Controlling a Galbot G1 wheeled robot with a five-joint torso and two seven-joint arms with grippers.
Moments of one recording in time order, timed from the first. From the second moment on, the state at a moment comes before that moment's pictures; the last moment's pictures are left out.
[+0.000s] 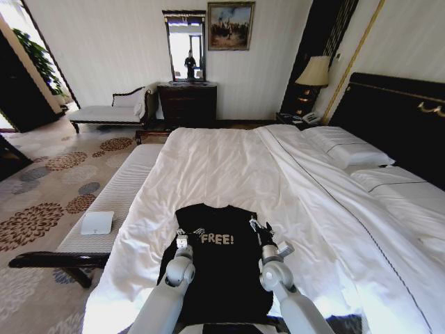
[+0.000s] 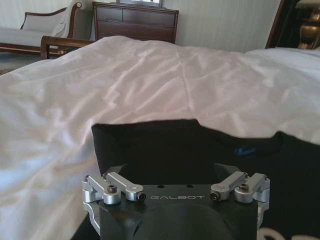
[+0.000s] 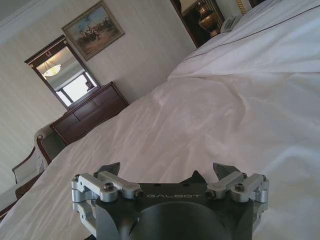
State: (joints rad) left arm 1.19 -1.42 -0.19 -1.69 -0.33 0.28 -0.33; right arm -1.31 1.27 0.27 1.79 0.84 0.16 0.36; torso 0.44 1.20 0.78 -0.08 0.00
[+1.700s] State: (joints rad) left arm 1.19 -1.38 -0.28 -1.83 -0.69 0.43 -0.34; right arm -1.28 1.29 0.26 1.75 0.84 0.16 0.36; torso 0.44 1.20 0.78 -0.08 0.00
